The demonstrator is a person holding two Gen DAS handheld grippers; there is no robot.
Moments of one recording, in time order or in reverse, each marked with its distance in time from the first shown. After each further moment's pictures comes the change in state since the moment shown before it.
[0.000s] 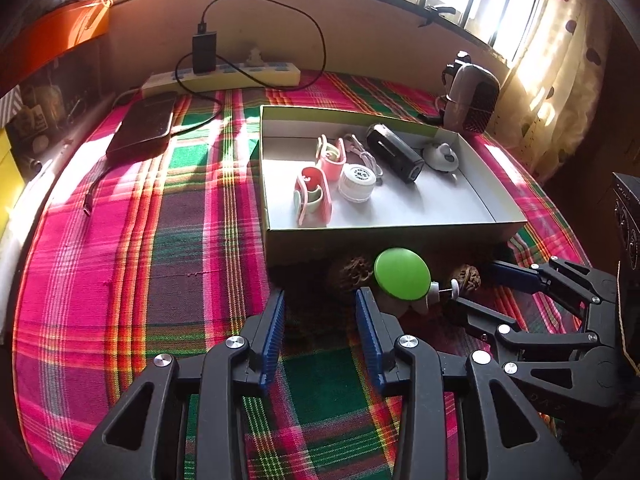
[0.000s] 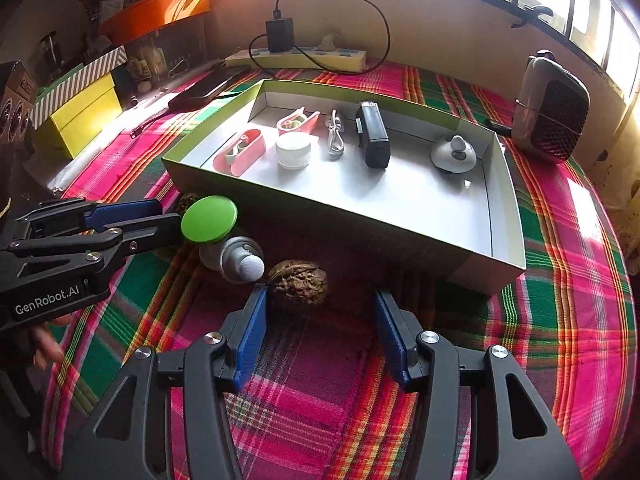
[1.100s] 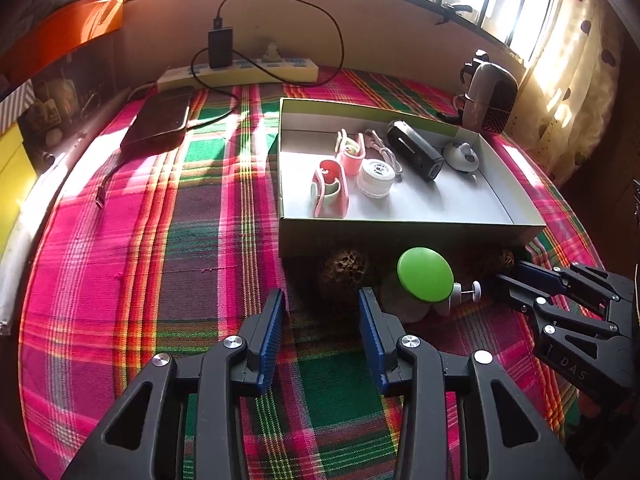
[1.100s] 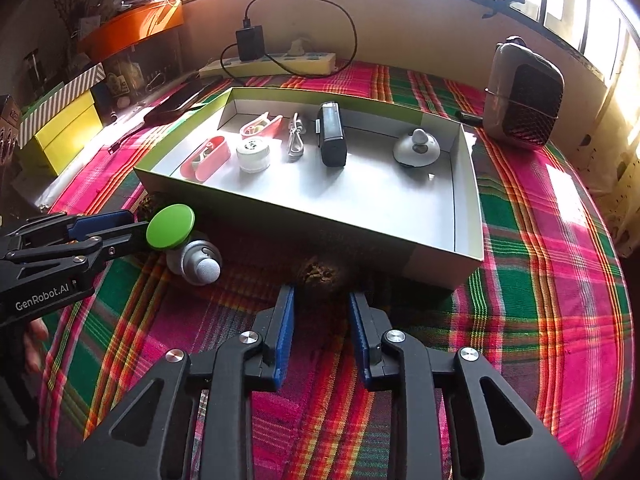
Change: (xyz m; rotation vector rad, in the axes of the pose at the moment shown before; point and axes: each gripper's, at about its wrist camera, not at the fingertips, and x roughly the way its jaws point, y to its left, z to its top) left arm 0.003 0.007 -0.002 -0.030 0.010 0.057; right arm -0.005 -0.021 -0.004 0.063 -0.020 -0.027
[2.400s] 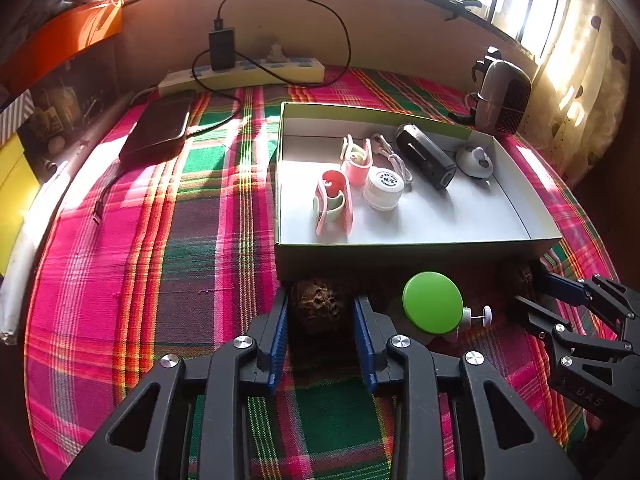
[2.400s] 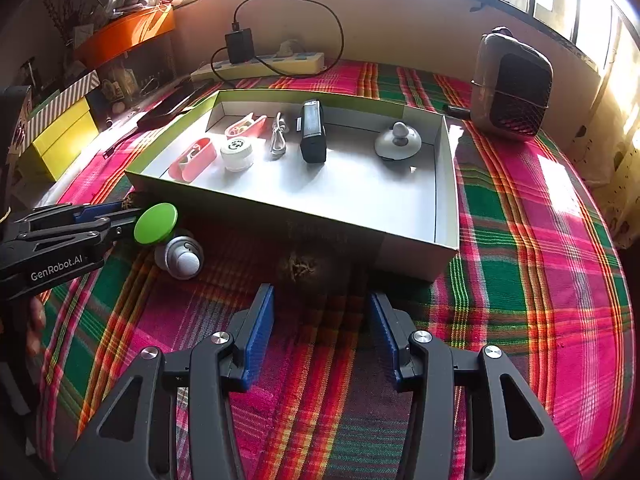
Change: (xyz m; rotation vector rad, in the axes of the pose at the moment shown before) left arm 0.011 -0.008 0.014 0.002 0.011 0.051; right arm -0.002 -0.012 -0.005 0.031 0.001 -0.006
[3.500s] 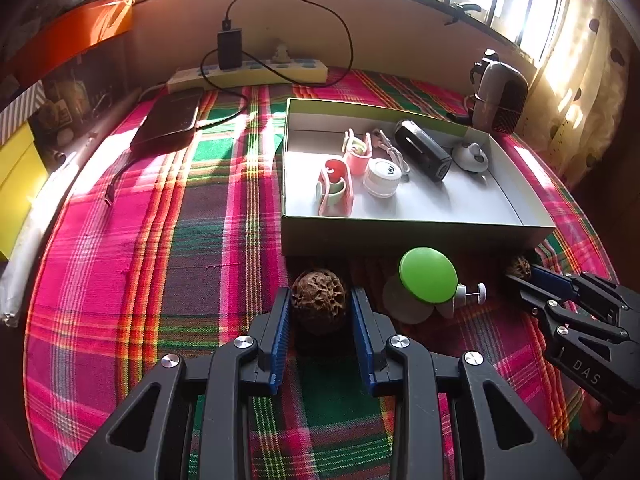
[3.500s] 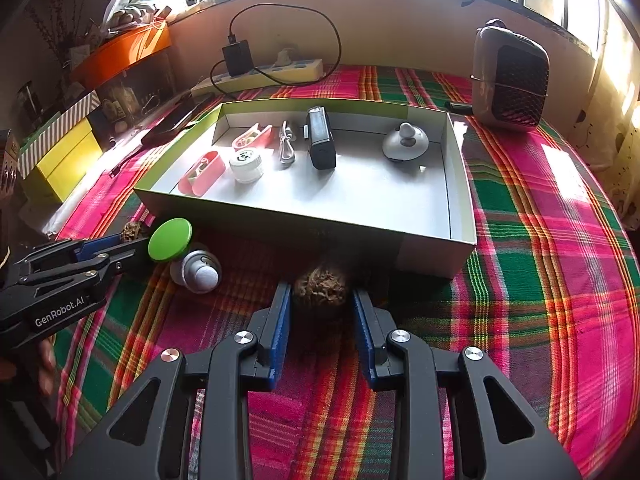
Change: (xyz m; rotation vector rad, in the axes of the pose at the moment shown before) left arm -0.010 0.001 -0.014 -0.008 -0.015 0.003; right arm -0.001 0.004 0.000 0.064 -0.029 0.036
